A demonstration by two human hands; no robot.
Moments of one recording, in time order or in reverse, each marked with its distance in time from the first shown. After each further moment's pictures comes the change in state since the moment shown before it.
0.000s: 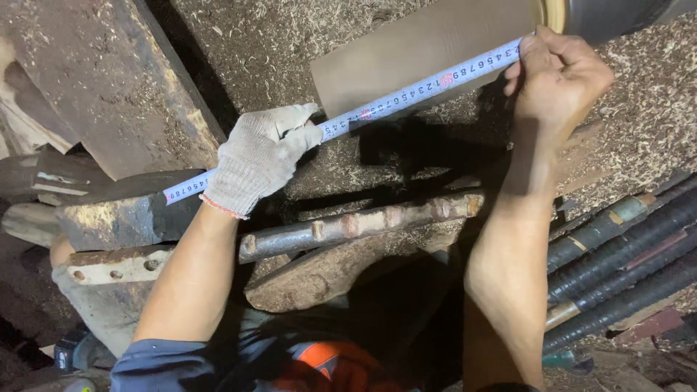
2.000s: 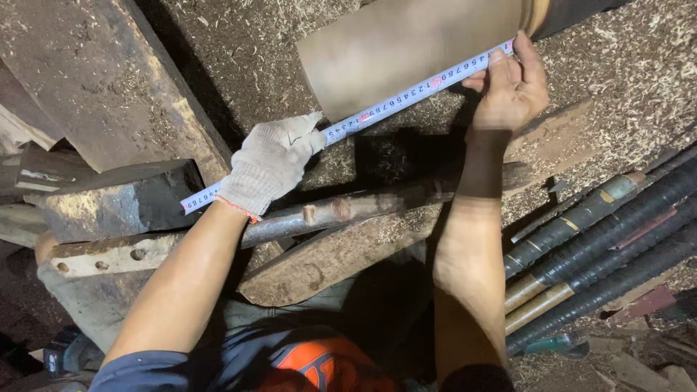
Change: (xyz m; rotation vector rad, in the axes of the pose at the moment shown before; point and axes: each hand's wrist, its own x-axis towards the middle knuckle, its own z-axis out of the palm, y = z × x) left_hand -0.003 -0.031 0.046 0.040 -0.070 -0.082; right_hand -0.037 0.091 -0.003 0.271 0.156 0.052
